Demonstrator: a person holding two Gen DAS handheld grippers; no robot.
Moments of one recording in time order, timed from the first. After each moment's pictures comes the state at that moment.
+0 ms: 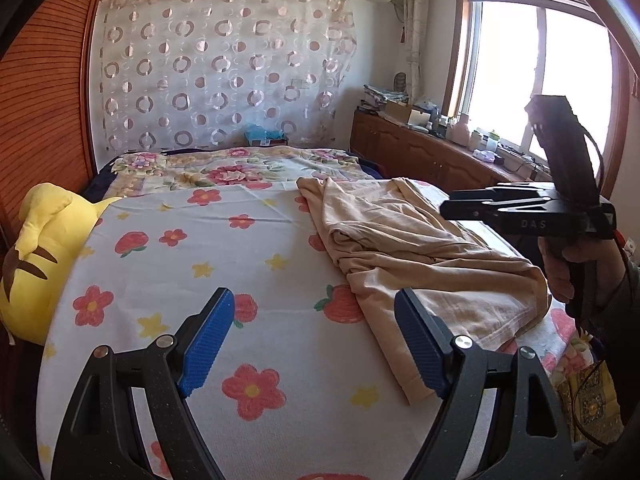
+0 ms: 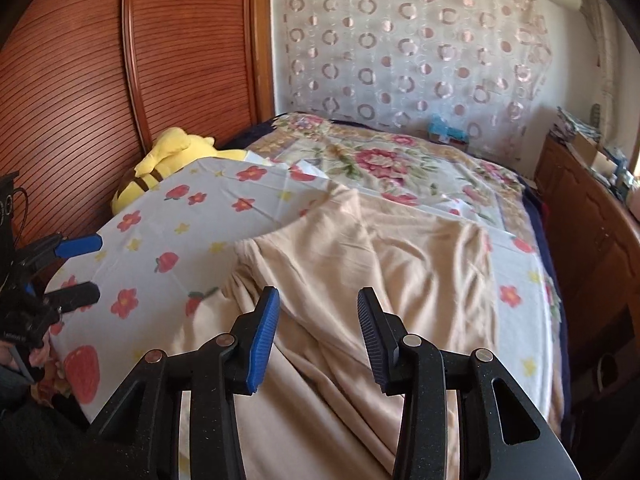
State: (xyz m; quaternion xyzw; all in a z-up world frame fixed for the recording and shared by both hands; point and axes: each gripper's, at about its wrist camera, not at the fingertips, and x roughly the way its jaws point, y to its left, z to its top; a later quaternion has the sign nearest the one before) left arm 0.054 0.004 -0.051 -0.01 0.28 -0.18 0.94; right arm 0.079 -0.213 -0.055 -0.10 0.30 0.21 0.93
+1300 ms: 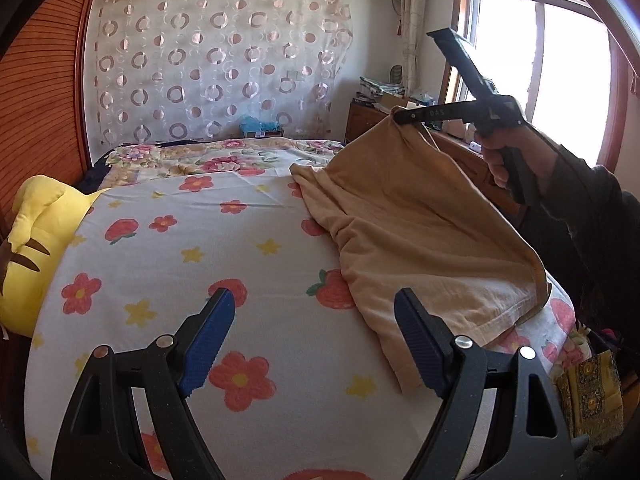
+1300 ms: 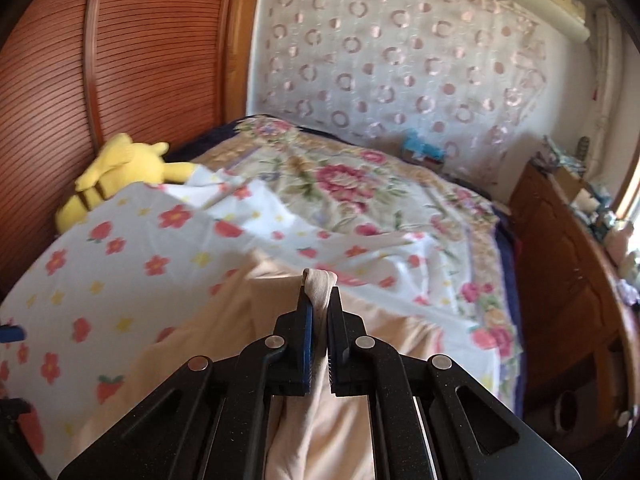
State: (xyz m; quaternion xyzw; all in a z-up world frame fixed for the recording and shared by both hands) left arm 0.053 -0.003 -0.062 -0.01 0.30 -0.19 0.94; right arm 0.219 -0.244 0.002 -0.16 0.28 0.14 0.94
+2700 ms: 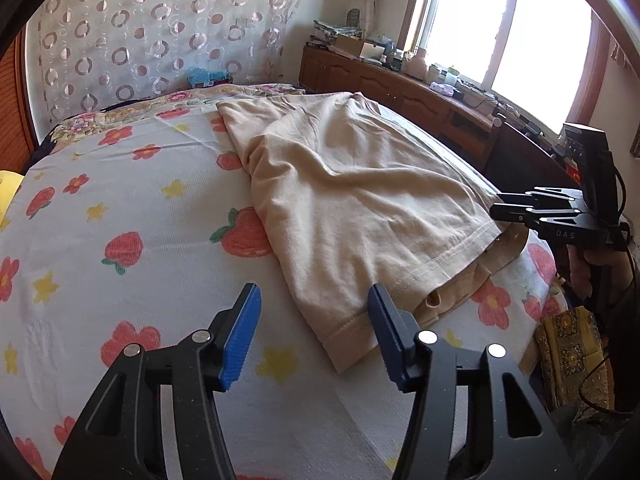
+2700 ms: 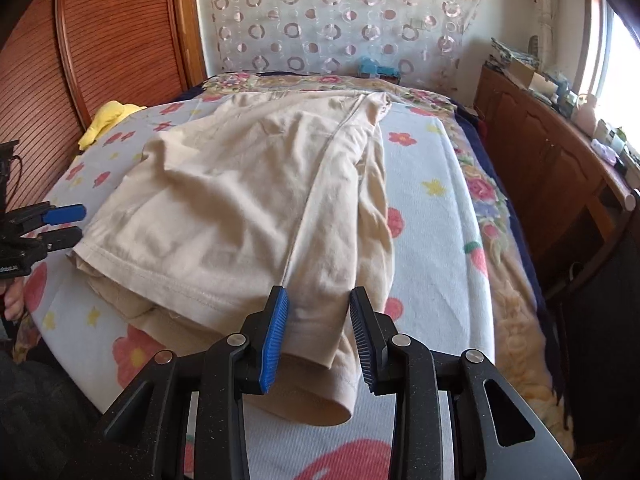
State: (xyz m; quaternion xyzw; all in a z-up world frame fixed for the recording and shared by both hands) left arm 0.059 -0.058 -0.094 0.02 0.39 -0.27 0.88; right arm 0.004 -0.348 -0.056 -0.05 0.37 0.10 0.92
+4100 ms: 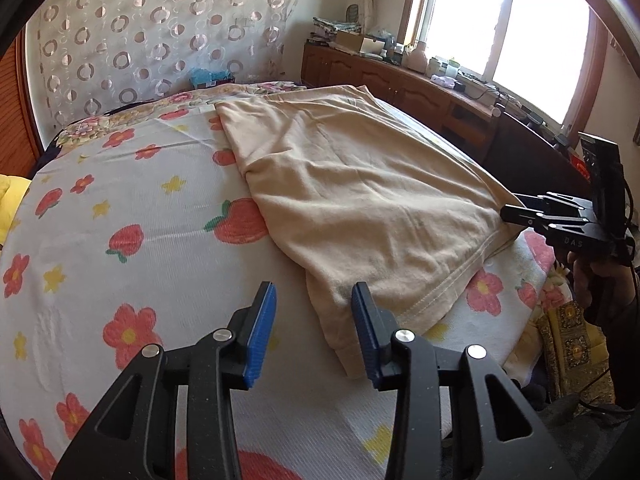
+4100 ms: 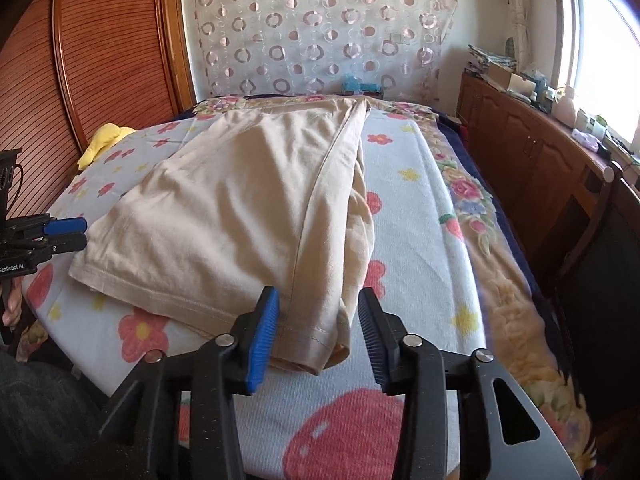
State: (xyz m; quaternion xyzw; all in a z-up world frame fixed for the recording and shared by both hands) left arm 0.045 -0.065 -0.088 0.04 0.39 -0.26 0.88; right arm -0.039 -0.351 -0.072 -0.03 0.34 0.07 0.94
